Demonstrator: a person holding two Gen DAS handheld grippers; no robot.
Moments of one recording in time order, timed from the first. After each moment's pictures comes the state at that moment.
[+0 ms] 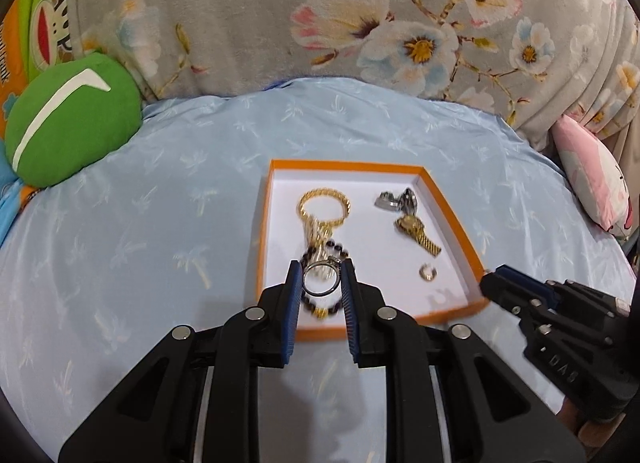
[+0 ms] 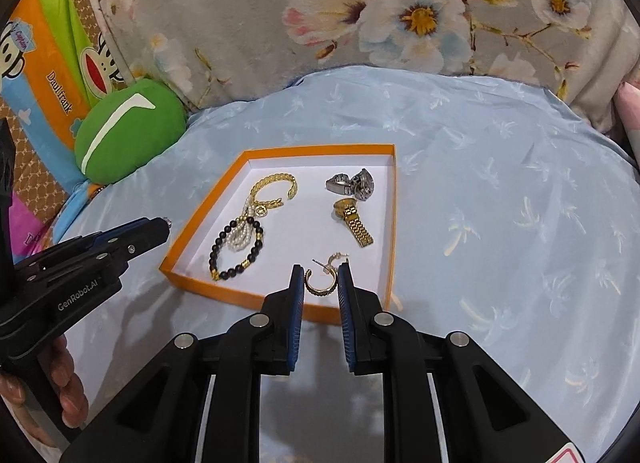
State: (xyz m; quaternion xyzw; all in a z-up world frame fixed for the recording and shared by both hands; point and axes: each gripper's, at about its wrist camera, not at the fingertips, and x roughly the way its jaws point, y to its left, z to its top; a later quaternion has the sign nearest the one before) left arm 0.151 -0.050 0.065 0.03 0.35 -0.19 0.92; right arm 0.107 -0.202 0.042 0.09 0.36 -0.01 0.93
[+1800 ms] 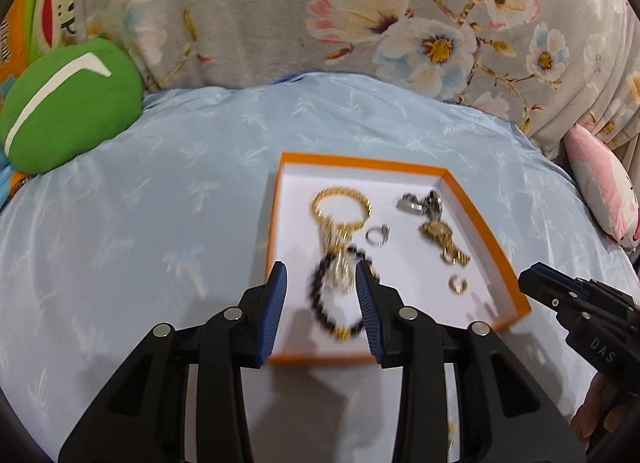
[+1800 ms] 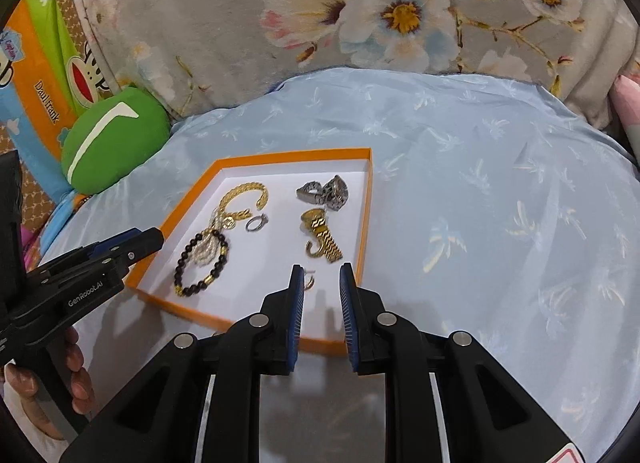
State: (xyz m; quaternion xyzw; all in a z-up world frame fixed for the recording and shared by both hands) left arm 0.162 -0.034 0.030 0.01 0.34 -0.18 0.92; right arm 0.095 -0.221 0.026 0.10 0.35 -0.02 0.93
